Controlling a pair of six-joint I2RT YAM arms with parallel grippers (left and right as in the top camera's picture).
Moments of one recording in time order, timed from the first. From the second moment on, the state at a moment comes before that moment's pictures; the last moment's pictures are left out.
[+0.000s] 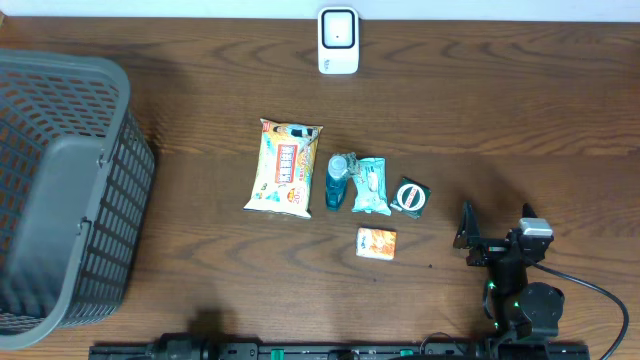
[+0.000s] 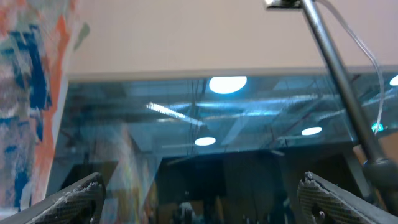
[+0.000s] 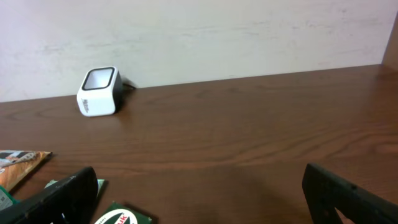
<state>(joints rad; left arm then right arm) 0.02 0.02 1.44 -0.54 0.18 -0.07 -0.02 0.01 0.01 -0.07 -0.02 0.12</state>
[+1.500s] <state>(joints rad) 0.02 0.02 0.21 -0.06 0.32 -0.21 -0.02 0.01 0.01 -0.07 -0.02 0.12</state>
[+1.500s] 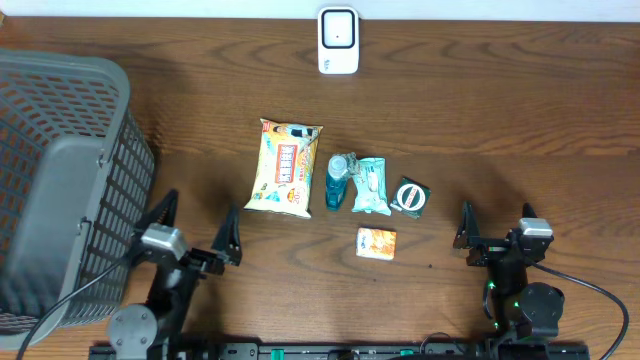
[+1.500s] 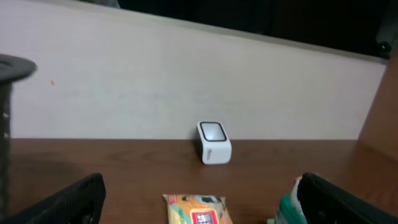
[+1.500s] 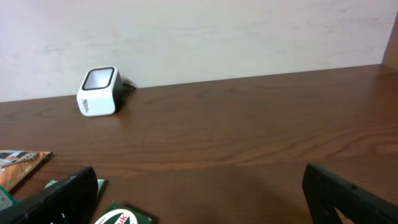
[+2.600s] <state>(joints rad) 0.02 0.02 0.02 -0.09 0.15 -0.33 -0.02 0.01 0.01 -0.04 -0.41 0.57</state>
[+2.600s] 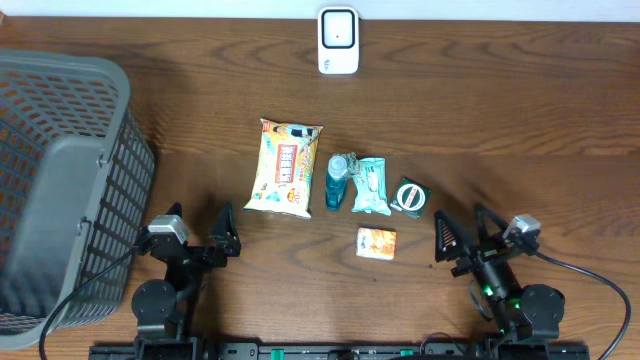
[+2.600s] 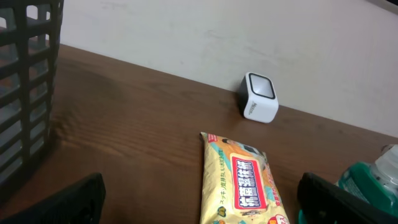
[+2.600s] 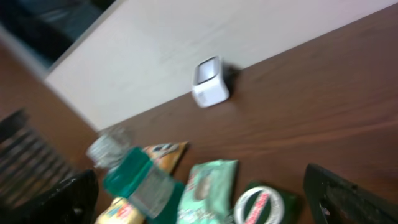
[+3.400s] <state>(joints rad) 0.02 0.01 0.02 -0.10 0.15 -0.33 -0.02 0.30 0.01 -0.06 -0.80 0.69</state>
